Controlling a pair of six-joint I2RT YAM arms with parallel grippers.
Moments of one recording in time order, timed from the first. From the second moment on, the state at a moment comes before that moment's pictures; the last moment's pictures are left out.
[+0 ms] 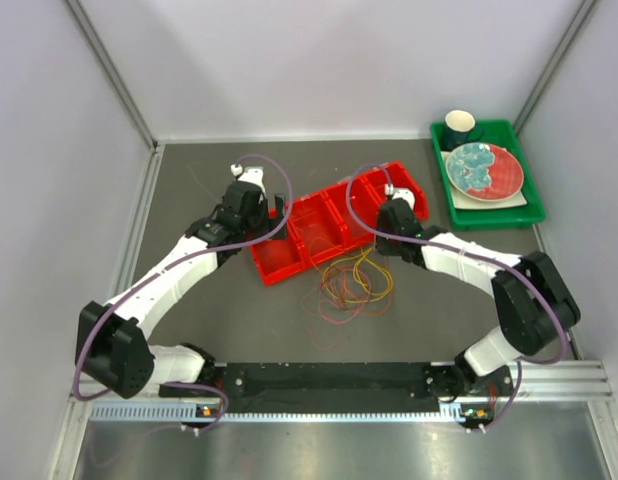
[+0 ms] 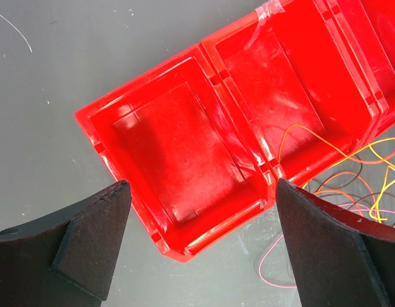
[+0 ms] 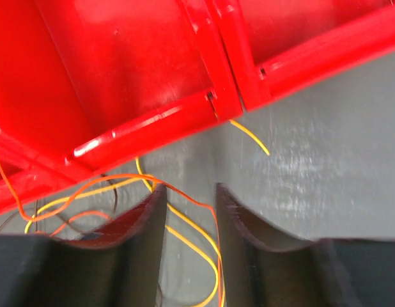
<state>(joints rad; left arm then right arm) -0.48 1.30 1.02 -0.42 -0.18 -0.37 0.55 1.52 0.86 -0.19 0.25 0.48</state>
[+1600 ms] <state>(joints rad) -0.48 1.26 1.01 -0.43 -0.20 -0.38 0.54 1.54 0.76 0.02 0.21 0.27</state>
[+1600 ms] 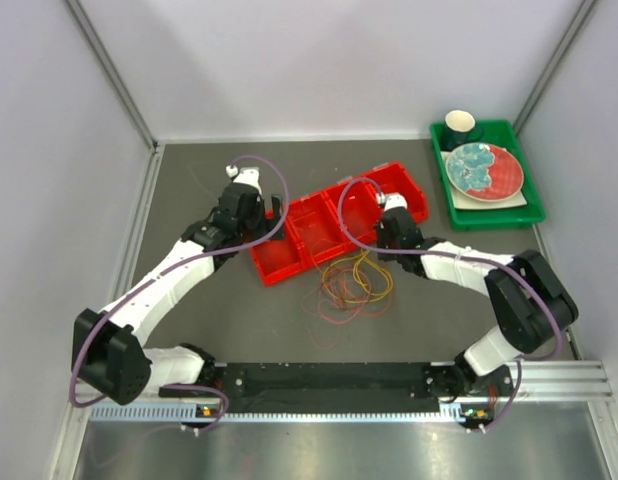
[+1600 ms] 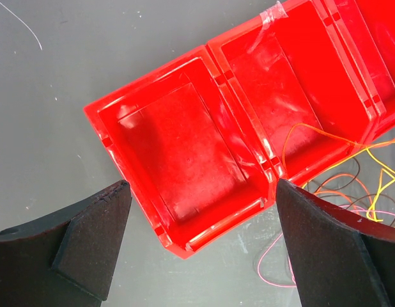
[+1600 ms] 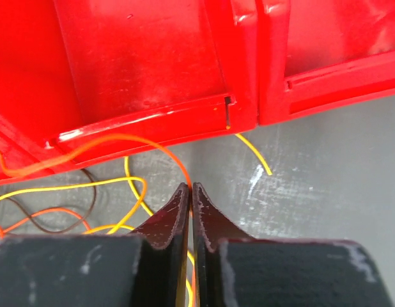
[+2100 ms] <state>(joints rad) -0.48 1.26 1.00 -0.41 -0.18 -0.42 0.54 1.09 0.94 -0.33 0.28 0.22</state>
